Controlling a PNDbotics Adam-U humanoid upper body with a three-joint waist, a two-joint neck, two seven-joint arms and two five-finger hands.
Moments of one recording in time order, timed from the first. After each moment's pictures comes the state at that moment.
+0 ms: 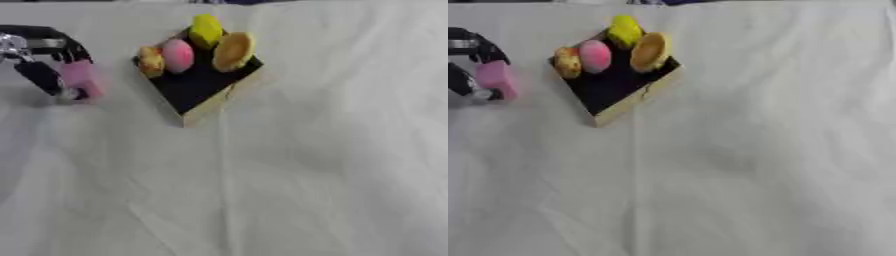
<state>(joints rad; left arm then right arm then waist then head) -1.00 0.69 -0.20 -1.02 -0.74 -0.16 -0.75 -0.18 -0.78 -0.10 -1.99 -0.28 -0.34 -0.20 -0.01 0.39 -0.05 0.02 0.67</state>
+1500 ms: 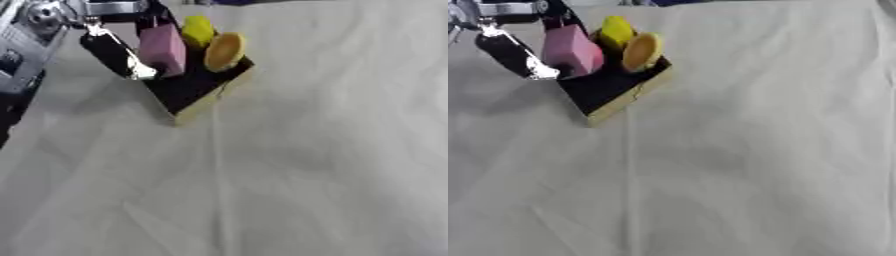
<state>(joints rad) -1.06 0.56 -0.36 -1.42 -0.46 -0.07 -0.77 -0.19 -0.78 -0.10 -1.99 -0.30 -0.34 -0.20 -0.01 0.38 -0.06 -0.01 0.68</state>
